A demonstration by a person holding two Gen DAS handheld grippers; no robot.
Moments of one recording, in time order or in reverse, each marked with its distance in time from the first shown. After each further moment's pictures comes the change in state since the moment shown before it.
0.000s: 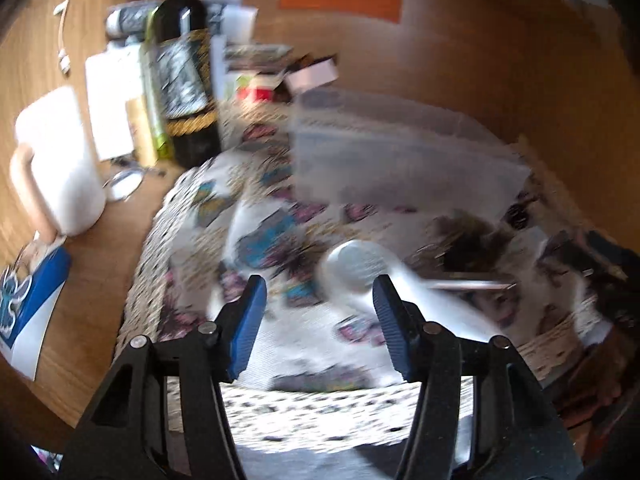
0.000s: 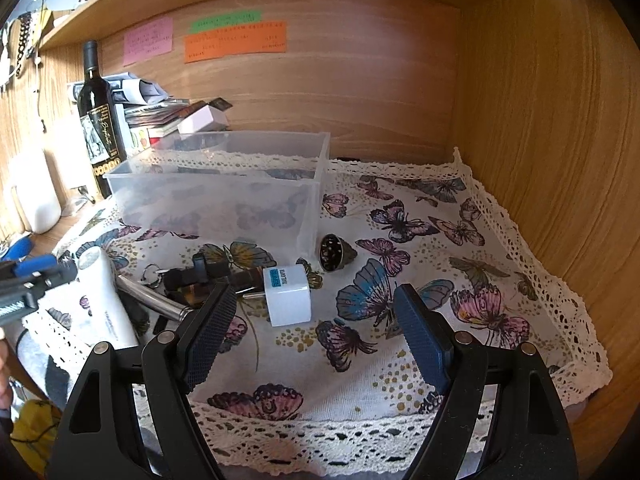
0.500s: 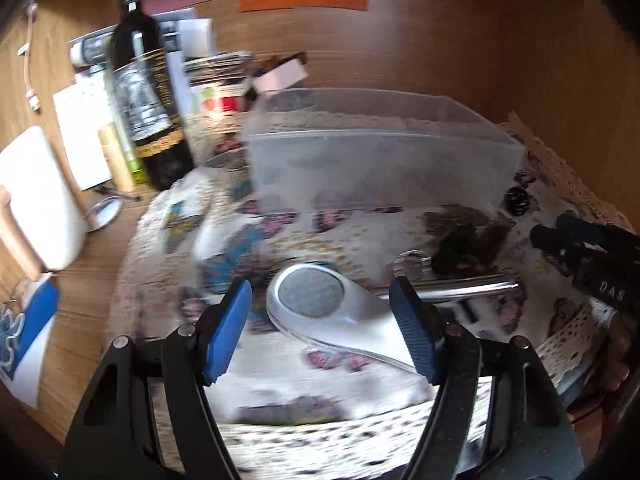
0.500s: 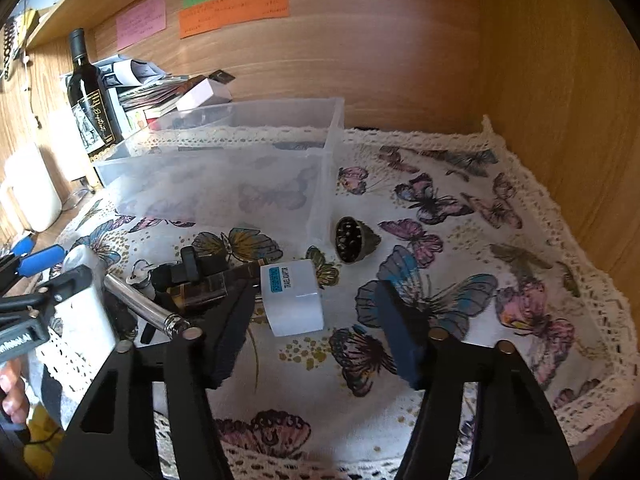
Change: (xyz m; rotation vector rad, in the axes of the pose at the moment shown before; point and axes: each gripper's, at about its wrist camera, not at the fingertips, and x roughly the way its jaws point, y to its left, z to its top) left arm 0.022 -0.014 0.004 0.104 0.012 0.057; right arm 0.040 -0.004 0.002 0.036 0.106 0.096
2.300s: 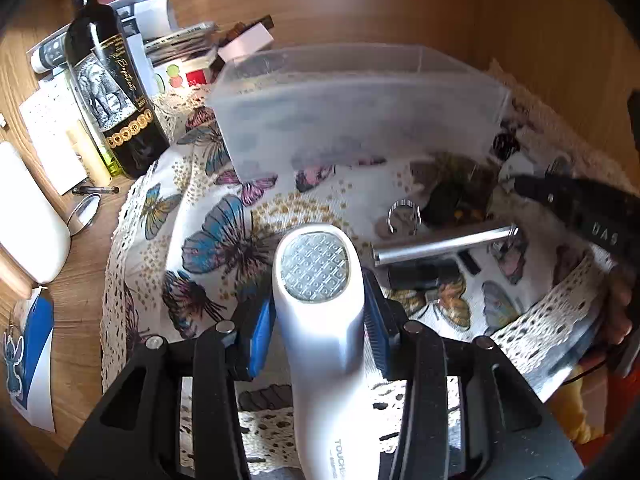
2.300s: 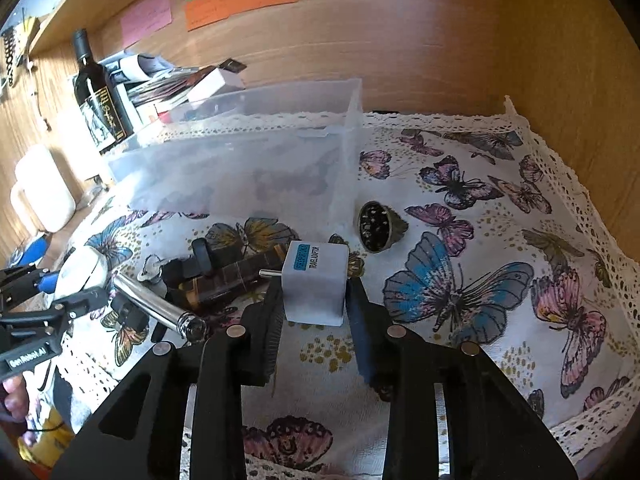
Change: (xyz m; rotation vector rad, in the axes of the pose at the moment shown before) left arm 0.005 -0.010 -0.003 0.109 0.123 -0.082; right arm 0.009 -0.001 -0.001 0.013 0.024 0.052
